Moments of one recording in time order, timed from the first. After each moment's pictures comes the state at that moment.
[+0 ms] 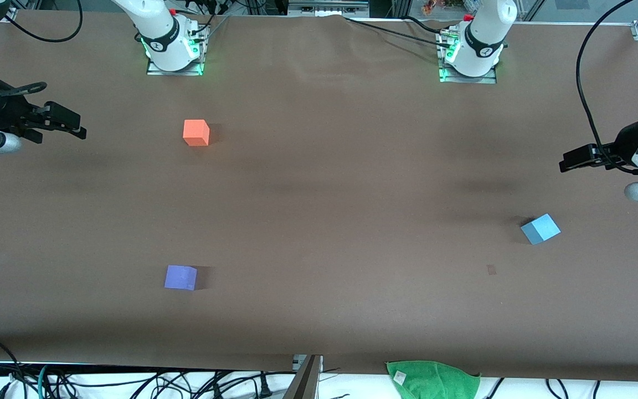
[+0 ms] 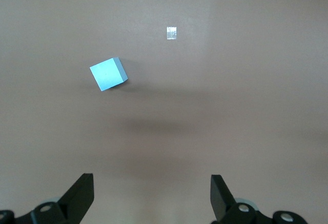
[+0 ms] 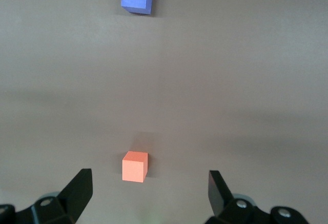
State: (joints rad) left arm 0.00 0.21 0.03 -1.42 -0.05 1.48 -0.07; right arm 0.04 0.01 -0.04 -1.65 0.09 1.58 -0.07
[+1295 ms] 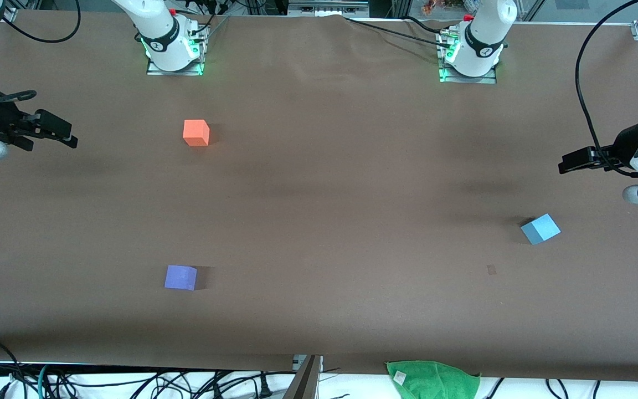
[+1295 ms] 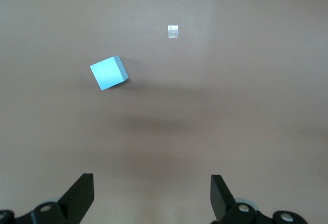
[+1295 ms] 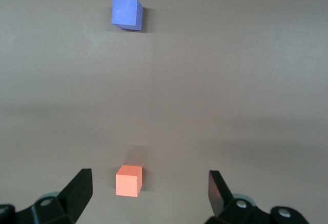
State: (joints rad) left arm 0.00 0.22 0.04 -1.42 -0.05 1.48 -0.07; right arm 0.04 0.02 -0.06 -1.65 0.08 1.65 -0.07
